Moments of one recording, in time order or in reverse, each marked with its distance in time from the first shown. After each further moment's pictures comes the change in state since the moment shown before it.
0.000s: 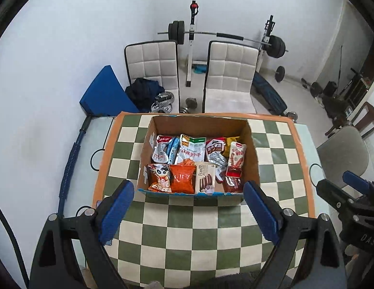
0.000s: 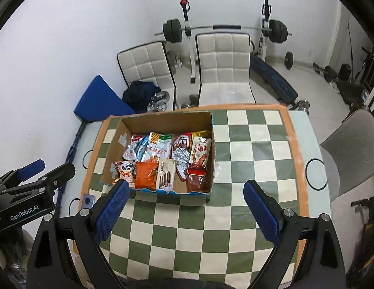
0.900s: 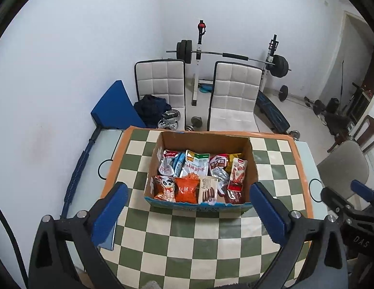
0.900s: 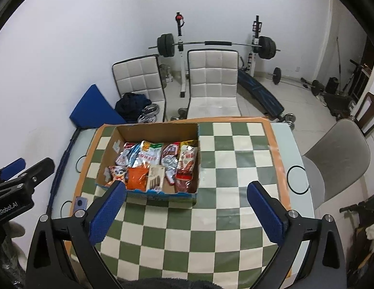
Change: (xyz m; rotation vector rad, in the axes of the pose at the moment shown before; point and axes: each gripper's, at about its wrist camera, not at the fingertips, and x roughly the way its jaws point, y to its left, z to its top) left arm -0.025 0.006 -0.012 -0.041 -0.123 0.039; right arm -0.034 0.002 -0.017 -0.016 -0.091 -0.108
